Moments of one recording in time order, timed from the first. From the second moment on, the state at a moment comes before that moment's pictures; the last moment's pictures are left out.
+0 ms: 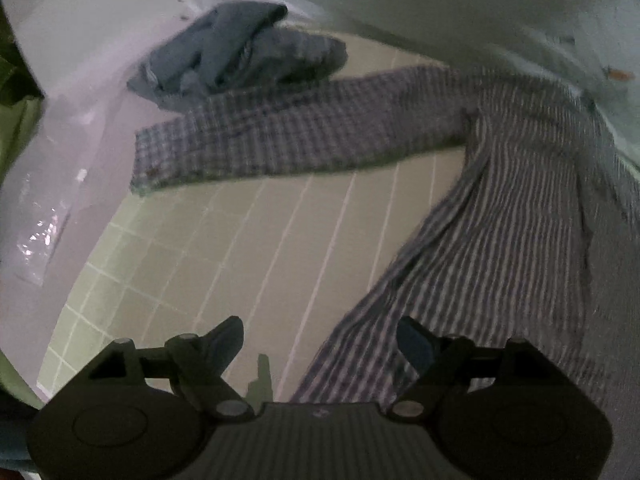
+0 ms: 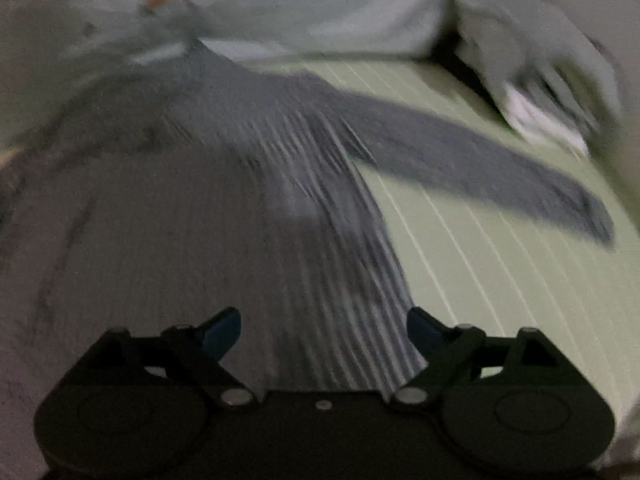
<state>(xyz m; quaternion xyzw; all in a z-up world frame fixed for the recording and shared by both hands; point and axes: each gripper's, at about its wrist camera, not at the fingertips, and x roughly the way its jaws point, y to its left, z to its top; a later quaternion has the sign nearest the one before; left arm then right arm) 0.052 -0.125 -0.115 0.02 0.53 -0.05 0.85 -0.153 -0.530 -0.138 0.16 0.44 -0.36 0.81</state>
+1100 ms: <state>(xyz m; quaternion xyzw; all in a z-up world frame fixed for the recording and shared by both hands) -0.011 -0.122 -0.119 -0.01 0.58 -0.05 0.81 -0.252 -0.545 -0.099 0.18 0.48 -0.39 0.77</state>
